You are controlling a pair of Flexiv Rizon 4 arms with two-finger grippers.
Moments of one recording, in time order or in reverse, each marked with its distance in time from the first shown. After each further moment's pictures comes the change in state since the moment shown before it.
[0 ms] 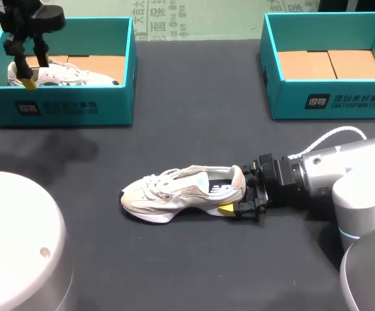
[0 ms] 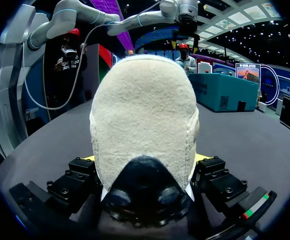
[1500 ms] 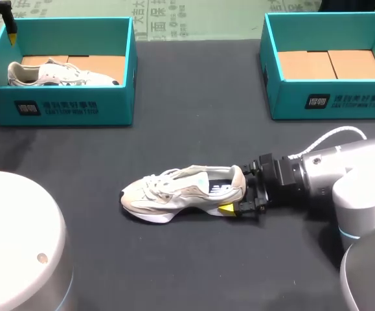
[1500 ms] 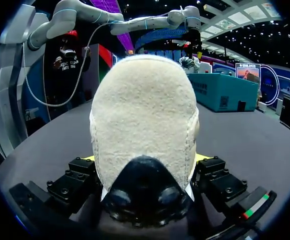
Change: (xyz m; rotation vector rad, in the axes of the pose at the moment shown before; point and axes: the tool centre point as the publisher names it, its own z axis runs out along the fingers) left arm -0.122 0.123 -0.023 -0.109 -0.072 1.321; right arm 0.000 0.000 0.000 0.000 0.000 0.000
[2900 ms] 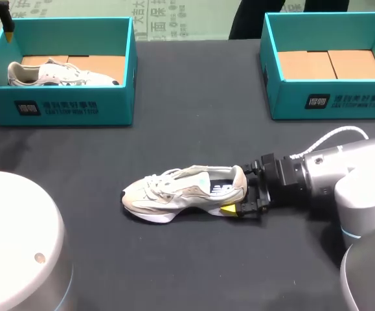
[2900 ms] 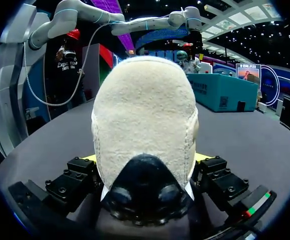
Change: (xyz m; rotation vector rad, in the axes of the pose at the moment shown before) left arm 0.009 0.032 0.002 -0.095 0.025 0.169; right arm 0.000 -0.001 -0.004 0.001 0.000 -0.006
